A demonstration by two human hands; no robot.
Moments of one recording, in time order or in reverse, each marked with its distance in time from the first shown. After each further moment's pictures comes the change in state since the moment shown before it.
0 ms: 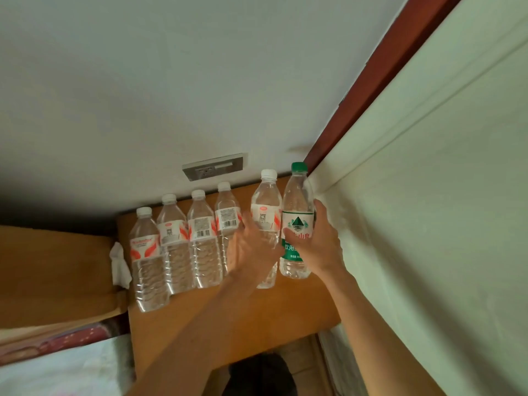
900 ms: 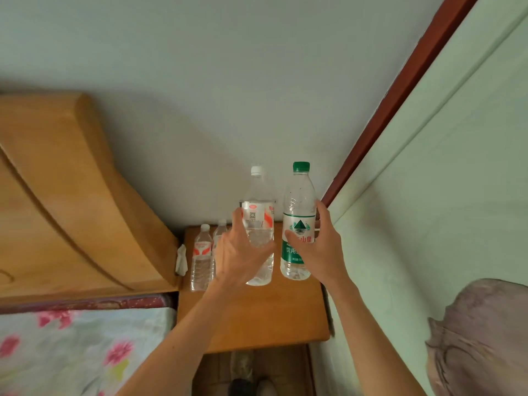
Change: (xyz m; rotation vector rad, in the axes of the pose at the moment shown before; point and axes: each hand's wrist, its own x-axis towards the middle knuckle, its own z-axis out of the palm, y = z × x) left_hand -0.169 0.069 -0.180 -0.097 0.378 0.119; right_hand -0.150 -0.132 -0.109 0.162 0.013 -0.386
